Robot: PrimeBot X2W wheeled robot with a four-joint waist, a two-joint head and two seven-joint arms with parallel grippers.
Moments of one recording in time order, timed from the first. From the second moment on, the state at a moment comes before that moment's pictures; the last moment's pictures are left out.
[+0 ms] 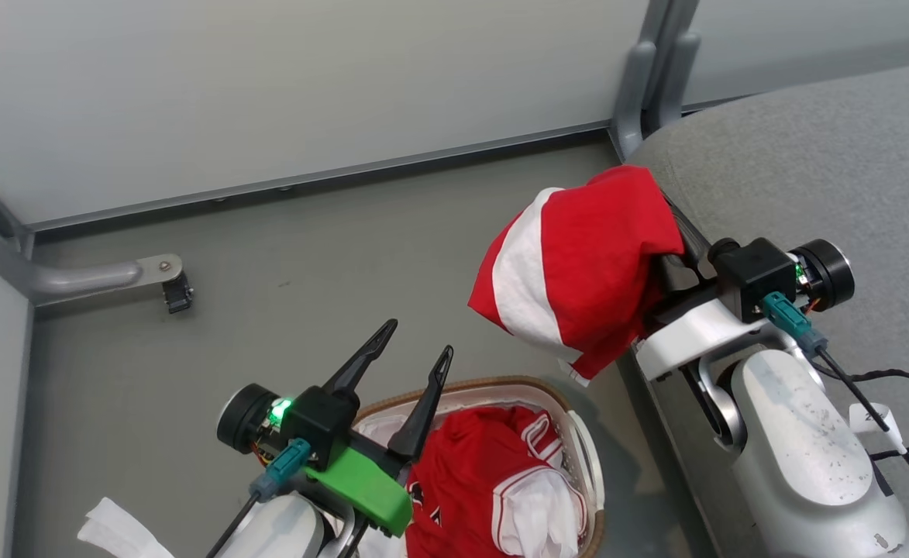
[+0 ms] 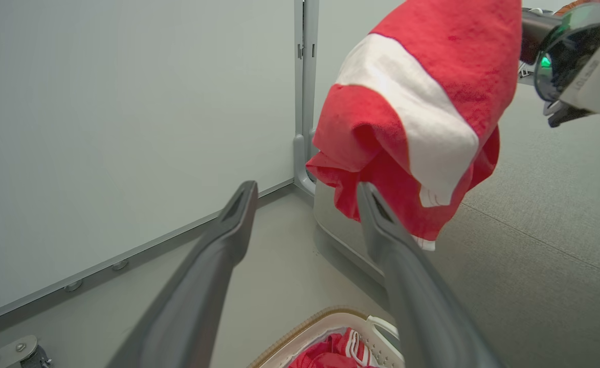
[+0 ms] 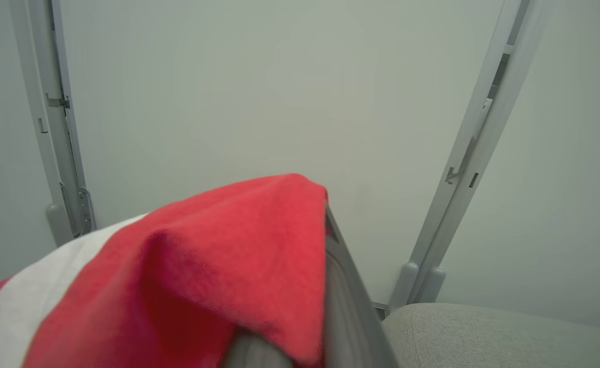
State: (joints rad) left arm -0.27 0.18 -0.60 0.26 -0.33 -0.12 -0.26; right arm -0.46 -0.08 0.20 0.29 0.04 0.13 -0.26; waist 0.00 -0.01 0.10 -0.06
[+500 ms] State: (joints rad) left arm -0.37 0.22 -0.60 0.26 -0.29 -0.13 -0.26; right arm -0.46 -0.06 0.12 0.25 0.03 0.13 -0.26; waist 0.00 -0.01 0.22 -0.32
